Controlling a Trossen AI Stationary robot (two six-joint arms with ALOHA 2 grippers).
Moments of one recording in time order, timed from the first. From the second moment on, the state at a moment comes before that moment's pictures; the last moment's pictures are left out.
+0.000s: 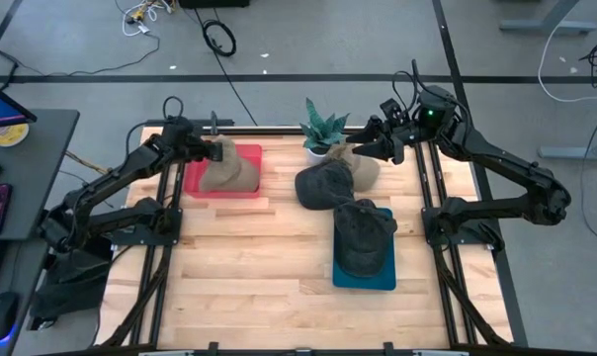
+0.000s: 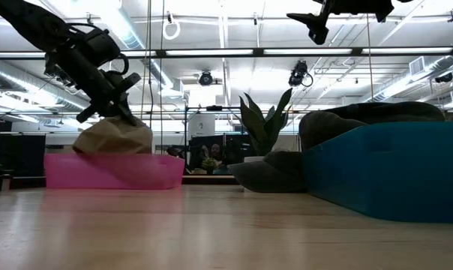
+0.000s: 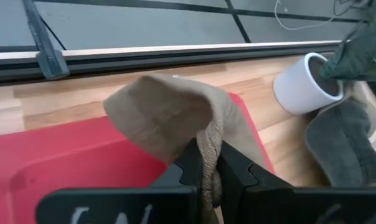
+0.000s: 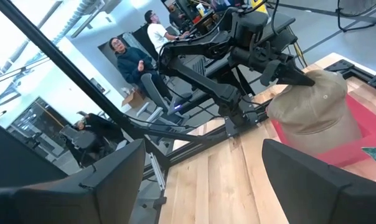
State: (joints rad) left arm 0.92 0.92 0.59 -0.34 0.09 -0.47; right arm -0.59 1.06 1.07 -0.13 -0.78 0.54
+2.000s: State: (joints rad) left arm 0.90 1.06 0.59 -0.57 -0.18 -0.77; right arm -0.58 1.06 1.07 -0.13 -0.77 0.54
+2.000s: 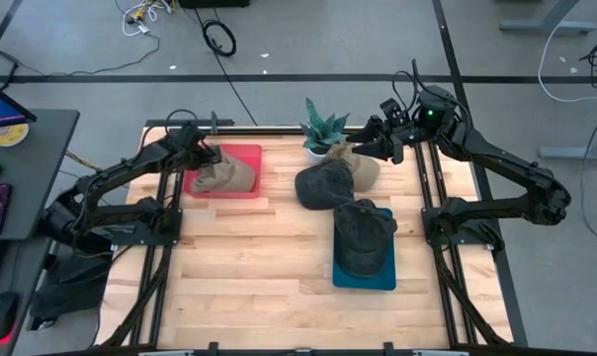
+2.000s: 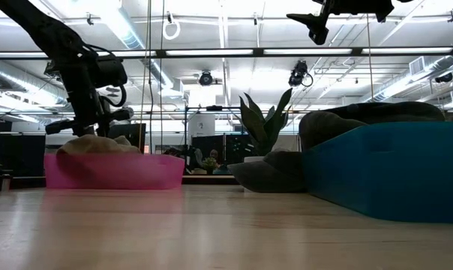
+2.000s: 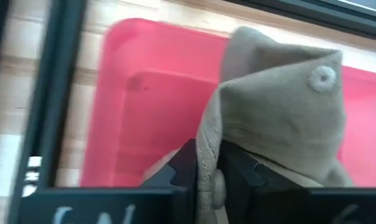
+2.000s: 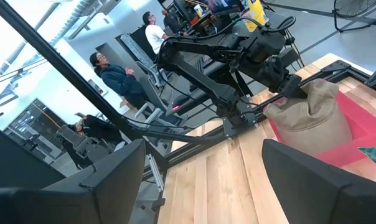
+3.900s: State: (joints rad) left arm 0.16 0.93 0.95 0.32 -0.11 -0.24; right arm -0.60 0.97 1.17 -0.31 -0.75 0.56
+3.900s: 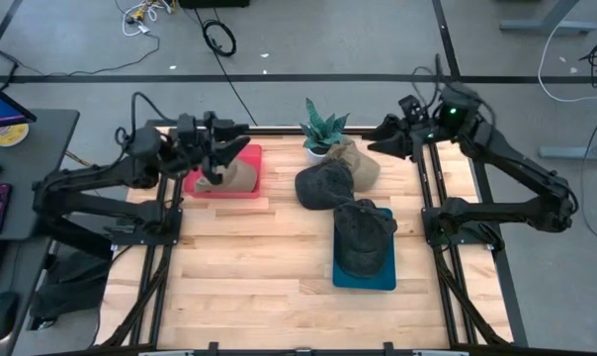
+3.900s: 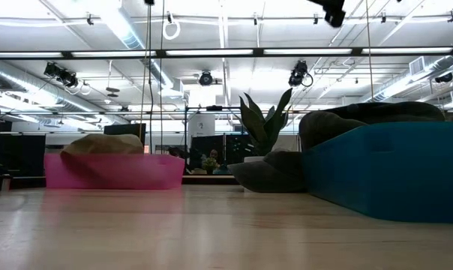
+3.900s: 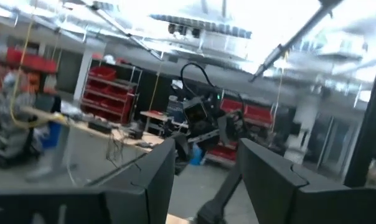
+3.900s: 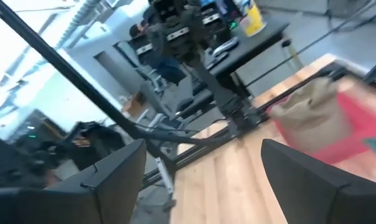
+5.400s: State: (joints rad) left arm 0.10 1.12 1.07 0.28 -0.11 -0.28; right arm -0.85 1.01 0.65 -0.61 -0.28 0.77
